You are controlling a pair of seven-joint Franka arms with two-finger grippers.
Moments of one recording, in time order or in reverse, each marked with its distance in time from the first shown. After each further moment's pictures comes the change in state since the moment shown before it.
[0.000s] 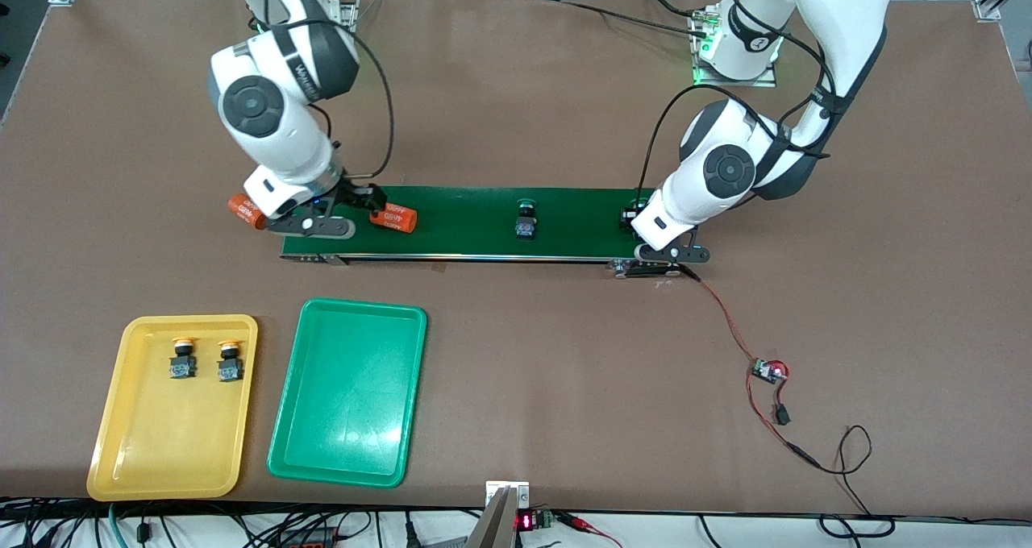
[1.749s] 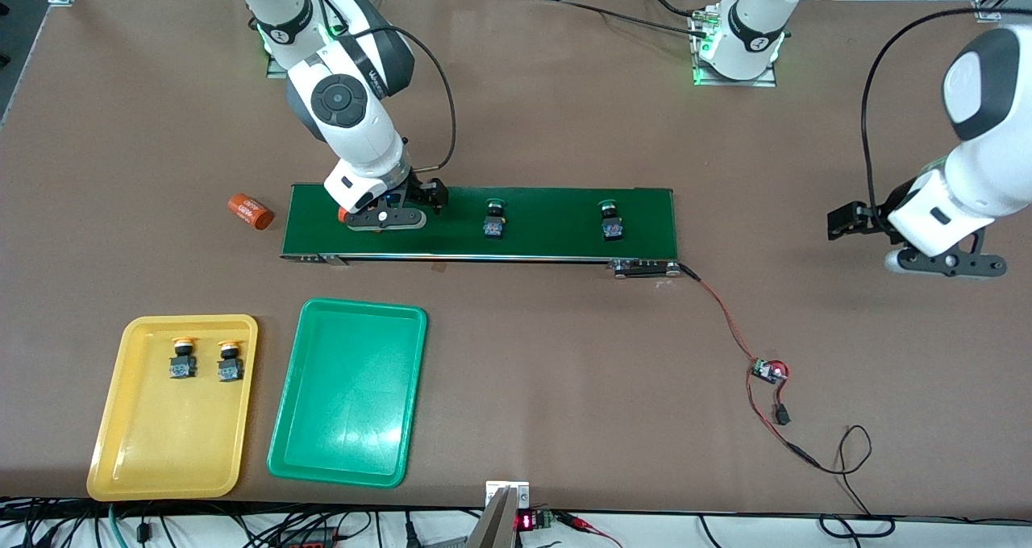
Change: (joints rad) left arm -0.011 -0.263 0.466 0.386 0.000 -0.598 0.509; right arm 0.111 0.109 0.018 -0.009 -0.034 0.199 0.073
